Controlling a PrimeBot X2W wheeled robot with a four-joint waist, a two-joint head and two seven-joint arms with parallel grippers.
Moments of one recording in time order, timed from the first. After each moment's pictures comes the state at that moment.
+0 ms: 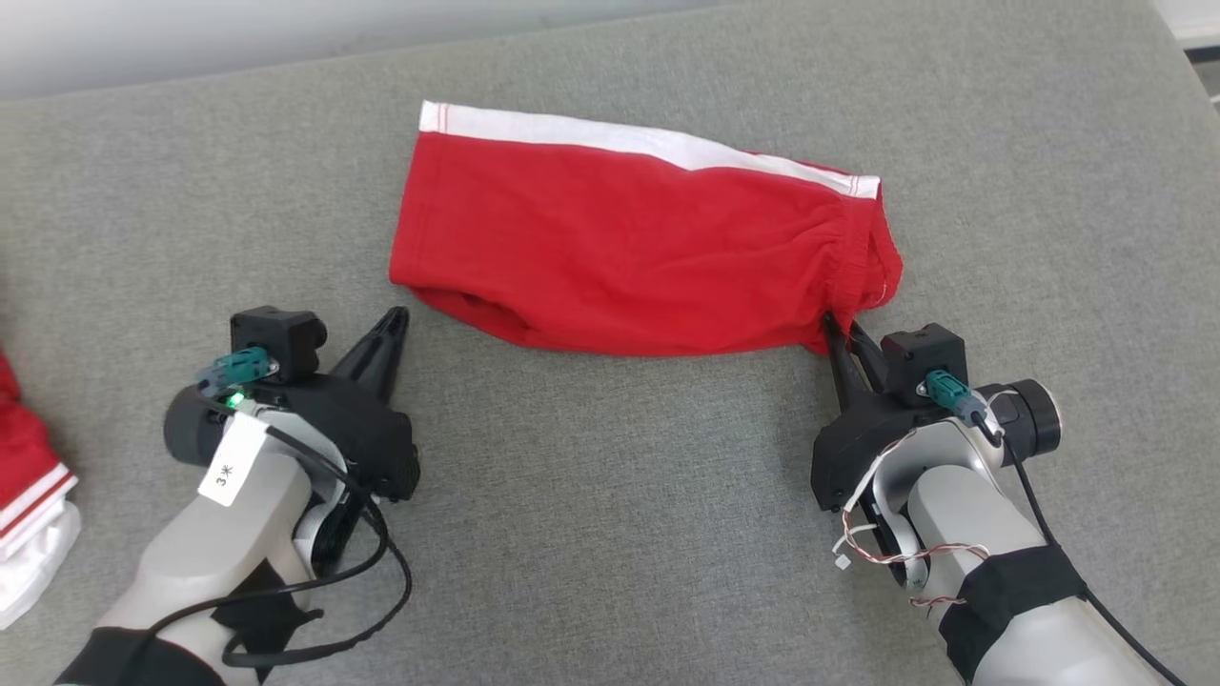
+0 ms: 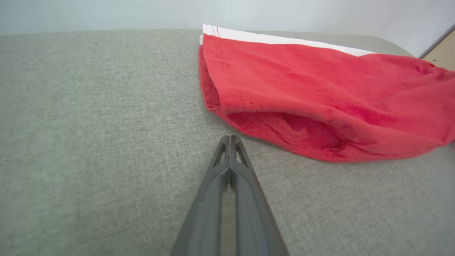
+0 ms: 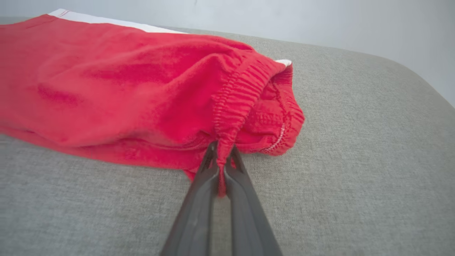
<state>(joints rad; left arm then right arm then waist) -0.86 0.25 -0.99 0.90 -0.88 -0.05 -0.26 -0.60 -0.06 0.34 0.75 0.25 -0.11 -0.19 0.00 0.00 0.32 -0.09</state>
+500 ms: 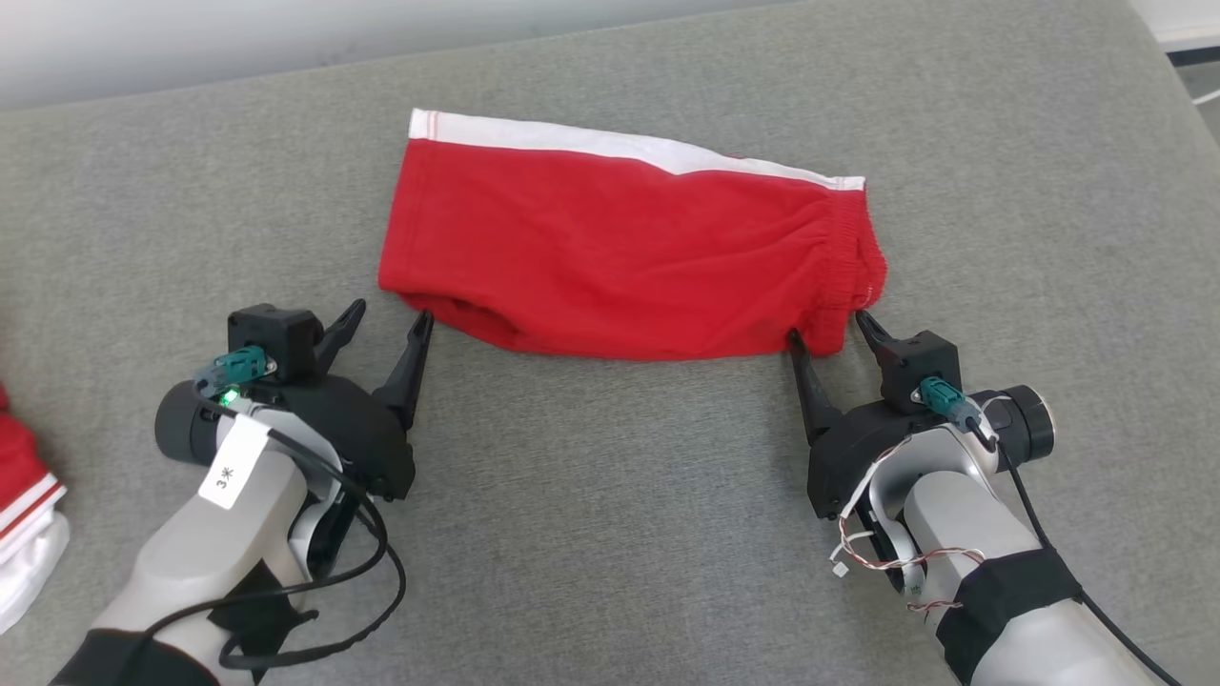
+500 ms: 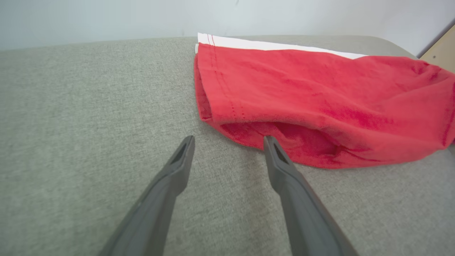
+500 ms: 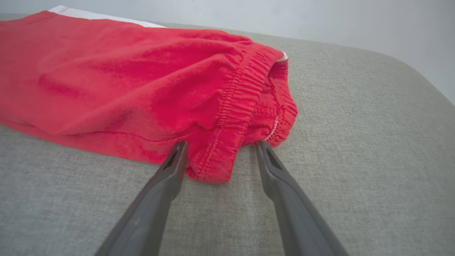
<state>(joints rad) -0.86 0.26 -0.98 0.89 -0.85 -0.04 -0.26 -0.60 -0.06 0.36 0.78 0.26 -0.10 -0.20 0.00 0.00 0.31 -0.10</state>
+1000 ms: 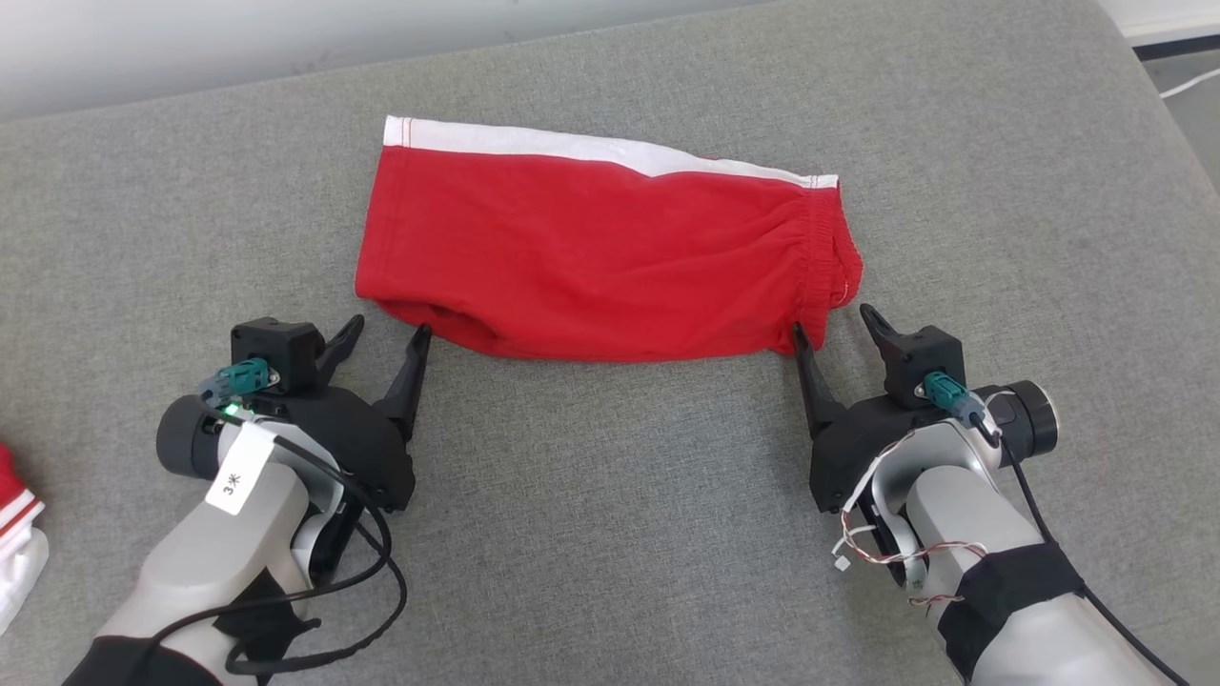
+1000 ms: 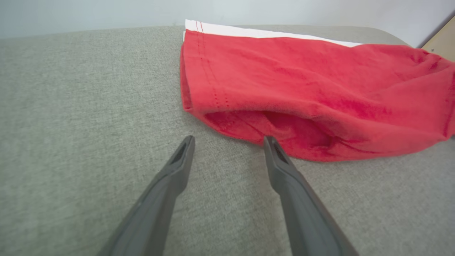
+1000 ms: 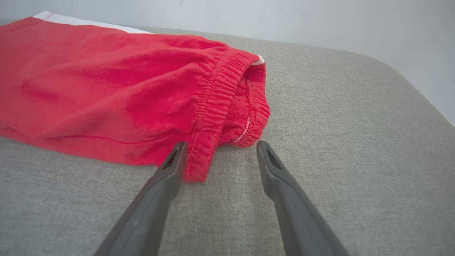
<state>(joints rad) -0.85 0.24 -0.97 0.93 -0.84 -0.04 -0.26 -0.61 -0.06 0.36 0.79 0.26 -0.10 -0.20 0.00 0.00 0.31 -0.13</state>
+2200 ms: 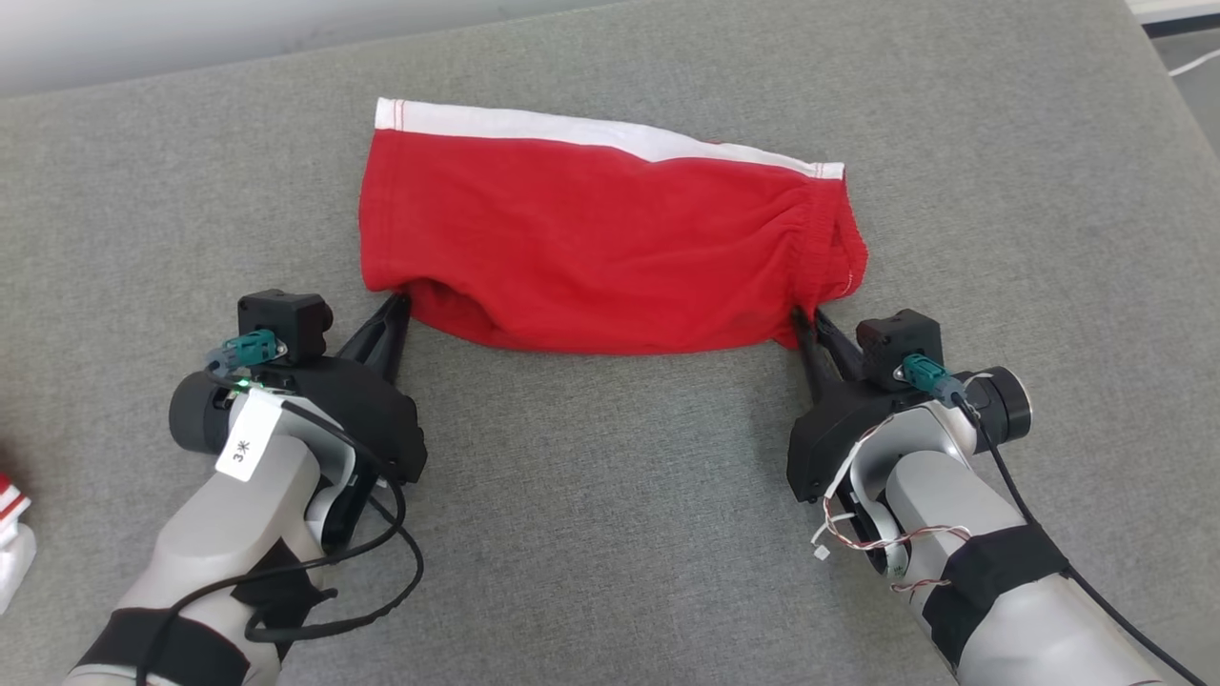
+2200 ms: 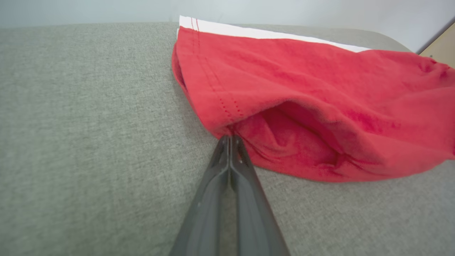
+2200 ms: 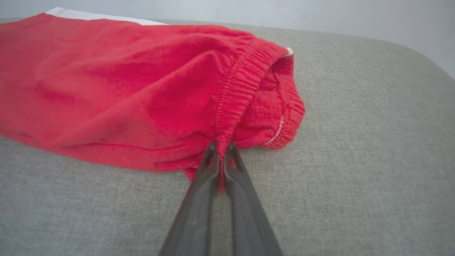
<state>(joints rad) -0.90 0.19 -0.95 1.01 -0.84 -0.07 -0.26 -0.66 -0.06 0.46 0.80 0.38 -0.10 -0.19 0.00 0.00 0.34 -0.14</state>
